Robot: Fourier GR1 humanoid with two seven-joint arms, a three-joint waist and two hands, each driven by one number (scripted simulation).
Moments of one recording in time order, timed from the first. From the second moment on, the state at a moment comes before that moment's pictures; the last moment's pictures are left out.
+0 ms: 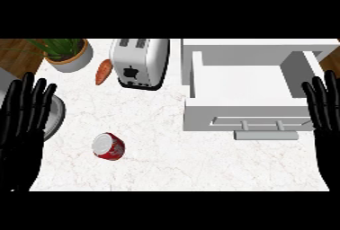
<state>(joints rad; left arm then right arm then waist) 0.01 0.12 -0.02 -2.10 0.02 0.00 -0.02 0.00 -0.12 -0.01 -2.10 -0.01 0.01 -0.01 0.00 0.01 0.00</state>
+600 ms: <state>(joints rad) 0.08 0.41 -0.04 -1.99 0.42 -0.51 0.03 0.08 -0.08 -0.04 -2.07 0.00 -0.08 0.14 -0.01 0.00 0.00</state>
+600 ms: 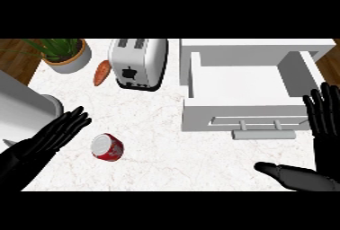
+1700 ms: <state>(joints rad) 0.11 0.70 0.25 -1.81 0.99 -0.78 0.27 0.32 -0.15 -0.32 -2.12 -0.25 0.14 0.09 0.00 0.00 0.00</state>
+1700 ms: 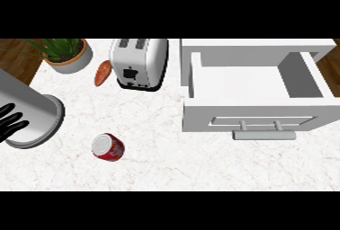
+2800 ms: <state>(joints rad) -0.02 0.47 0.08 -1.73 0.86 -0.64 0.44 0.42 -0.12 -0.51 -2.14 -0.38 0.33 0.07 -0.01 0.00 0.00</state>
